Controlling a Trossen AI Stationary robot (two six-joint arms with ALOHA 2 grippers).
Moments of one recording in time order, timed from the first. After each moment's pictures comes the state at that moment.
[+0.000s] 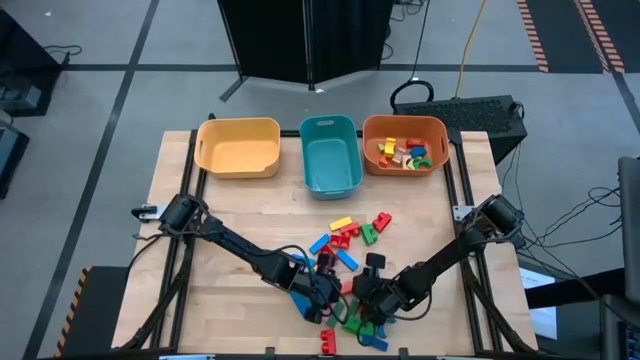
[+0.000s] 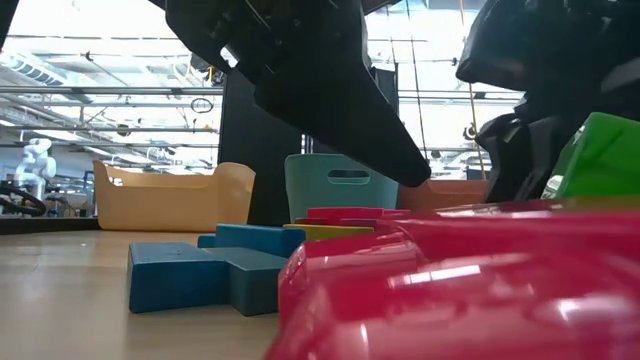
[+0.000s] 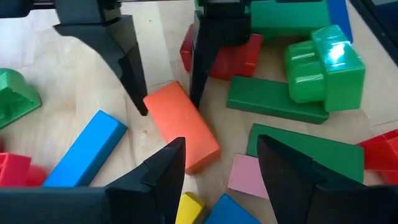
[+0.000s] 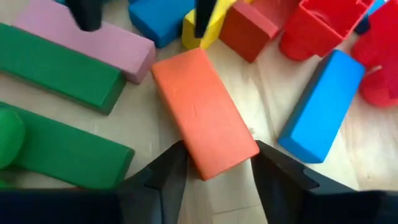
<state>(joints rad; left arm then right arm) -0.43 2.05 1.36 -0.12 -0.18 -0.07 0.64 1.89 1.03 -0.26 0.50 0.68</state>
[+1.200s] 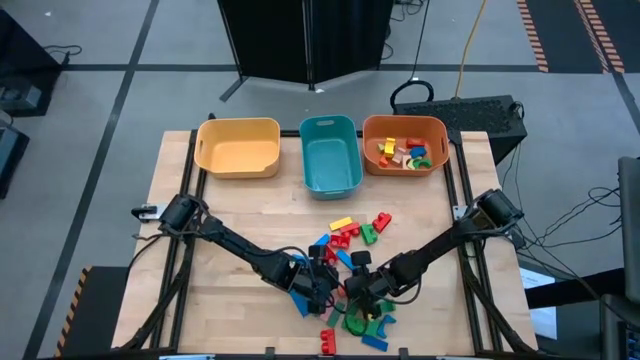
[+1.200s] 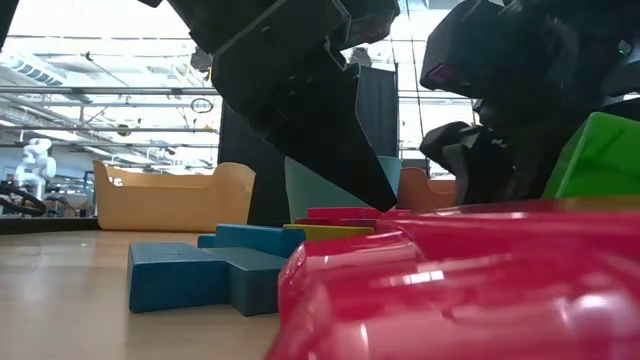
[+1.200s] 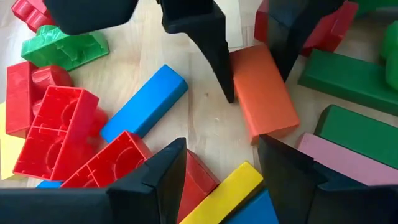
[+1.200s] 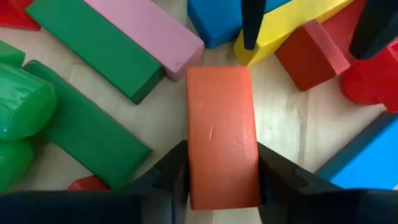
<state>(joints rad) -0.43 2.05 1.36 -0.23 -0.36 -0.23 0.52 1.89 1.03 -0.20 0.22 0.30</state>
